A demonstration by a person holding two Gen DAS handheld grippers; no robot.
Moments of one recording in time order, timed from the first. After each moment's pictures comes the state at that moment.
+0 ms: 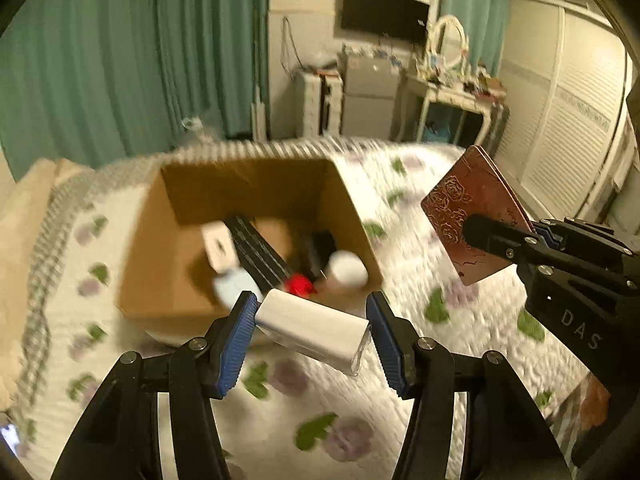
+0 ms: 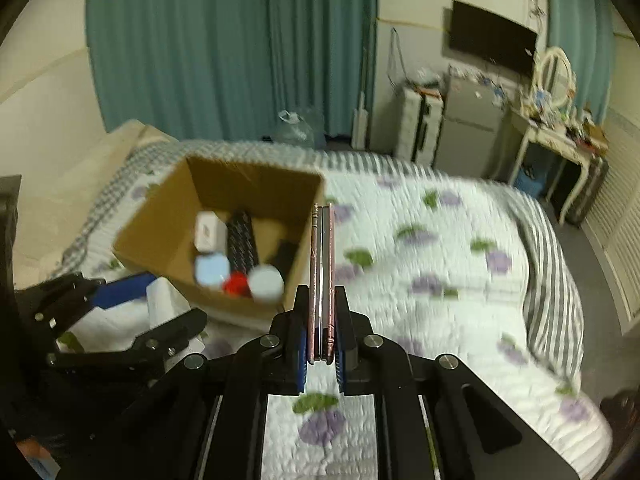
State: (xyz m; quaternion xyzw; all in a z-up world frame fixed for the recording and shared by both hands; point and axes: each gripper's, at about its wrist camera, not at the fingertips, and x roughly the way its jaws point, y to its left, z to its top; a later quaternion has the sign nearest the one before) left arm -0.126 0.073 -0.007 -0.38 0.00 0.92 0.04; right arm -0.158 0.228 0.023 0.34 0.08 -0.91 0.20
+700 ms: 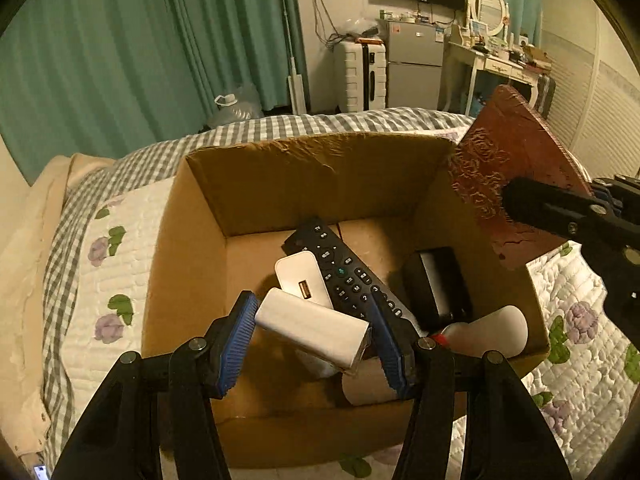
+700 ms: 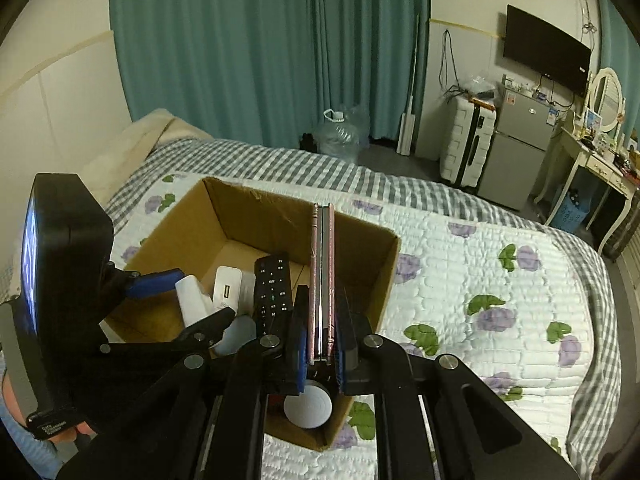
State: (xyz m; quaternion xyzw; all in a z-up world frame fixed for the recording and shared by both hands) left arm -0.225 0.034 -0.068 -0.43 0.05 0.90 -0.03; right arm -0.250 0.155 -0.013 0.36 0.09 -0.89 0.26
